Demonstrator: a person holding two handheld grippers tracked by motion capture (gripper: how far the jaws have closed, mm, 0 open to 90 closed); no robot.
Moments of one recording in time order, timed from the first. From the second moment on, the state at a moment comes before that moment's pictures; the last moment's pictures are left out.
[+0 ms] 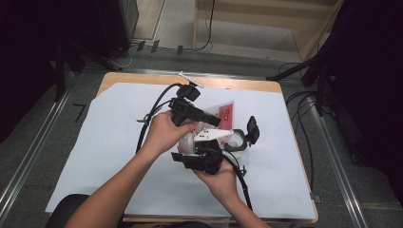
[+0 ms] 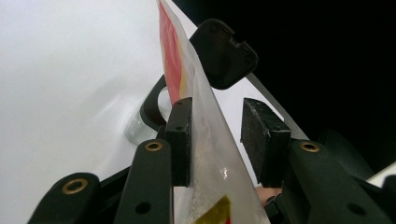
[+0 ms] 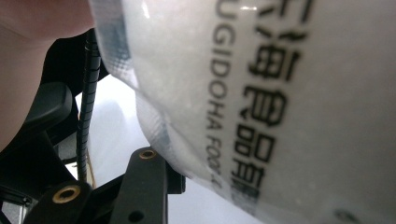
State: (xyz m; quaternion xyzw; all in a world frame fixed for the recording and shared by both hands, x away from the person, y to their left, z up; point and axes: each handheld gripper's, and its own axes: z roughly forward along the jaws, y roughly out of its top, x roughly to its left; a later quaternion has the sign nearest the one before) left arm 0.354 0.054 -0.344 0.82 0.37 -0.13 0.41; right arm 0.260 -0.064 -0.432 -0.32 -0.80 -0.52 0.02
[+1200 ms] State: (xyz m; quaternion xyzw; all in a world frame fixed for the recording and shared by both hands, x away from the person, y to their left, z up) left arm 0.351 0.052 -0.343 0.83 0.36 -0.13 0.42; right arm 0.256 -0.063 -0.434 -0.31 -0.80 -0.52 0.01
